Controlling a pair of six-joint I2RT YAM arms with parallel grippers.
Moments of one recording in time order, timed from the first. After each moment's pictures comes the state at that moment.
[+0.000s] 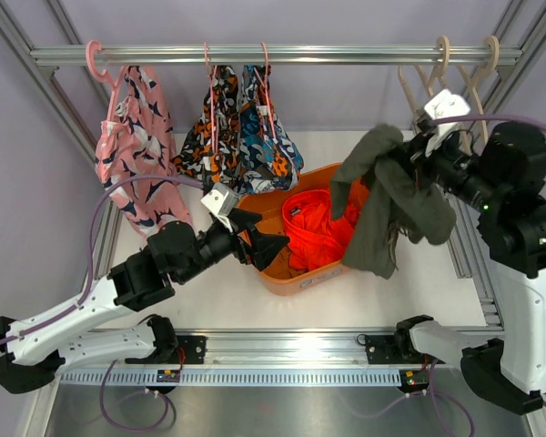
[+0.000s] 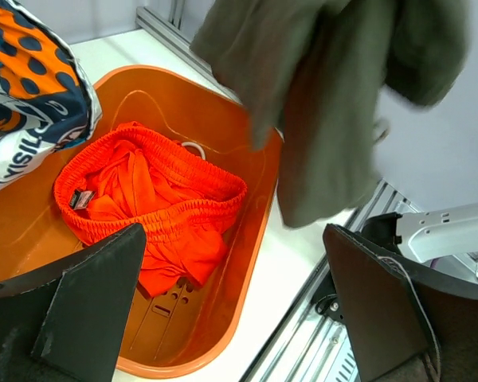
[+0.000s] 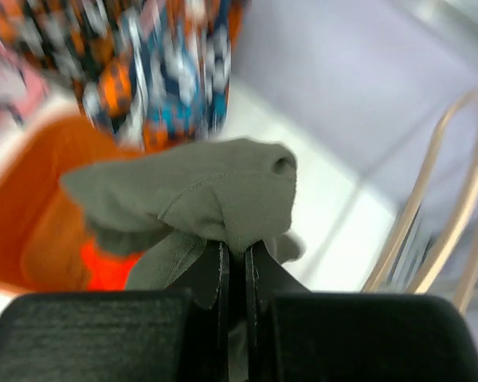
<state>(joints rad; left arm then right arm) -1.10 0.83 0.96 -0.19 -0.18 -0.36 0.29 1.10 1.83 -1.01 -0.26 -0.36</state>
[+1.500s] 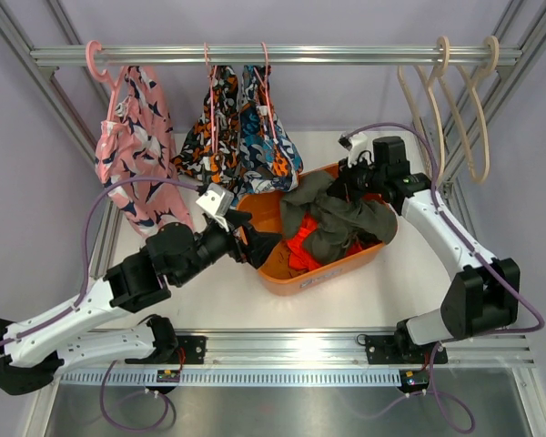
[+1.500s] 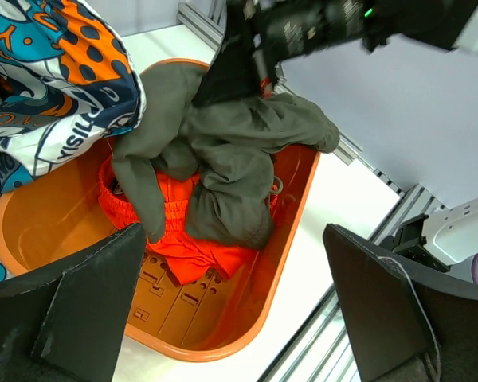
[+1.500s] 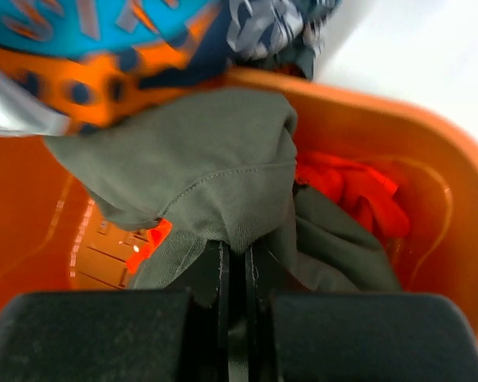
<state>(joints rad) -1.10 0.80 0.96 -0.25 -0.27 -0.34 0.27 1.43 1.24 -0.44 -0.50 -0.09</state>
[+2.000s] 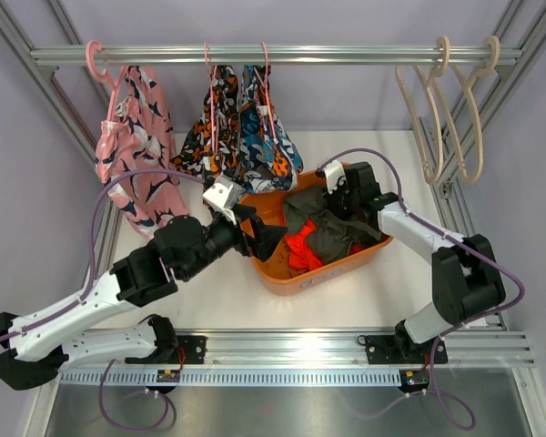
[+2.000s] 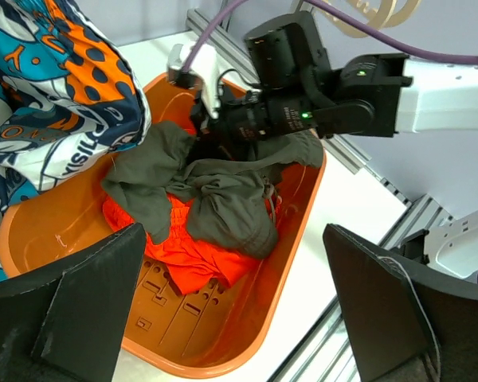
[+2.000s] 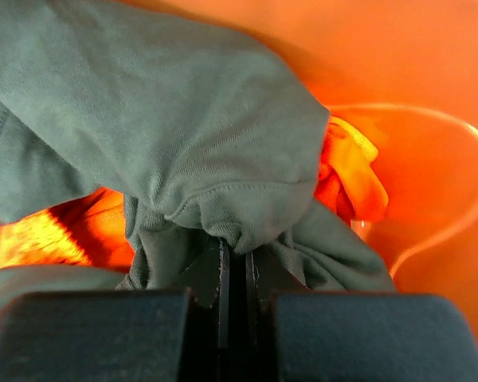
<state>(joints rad) -1.10 0.87 1.02 -0.25 -0.30 -0.34 0.39 1.53 1.00 -0.20 -0.16 -0.29</state>
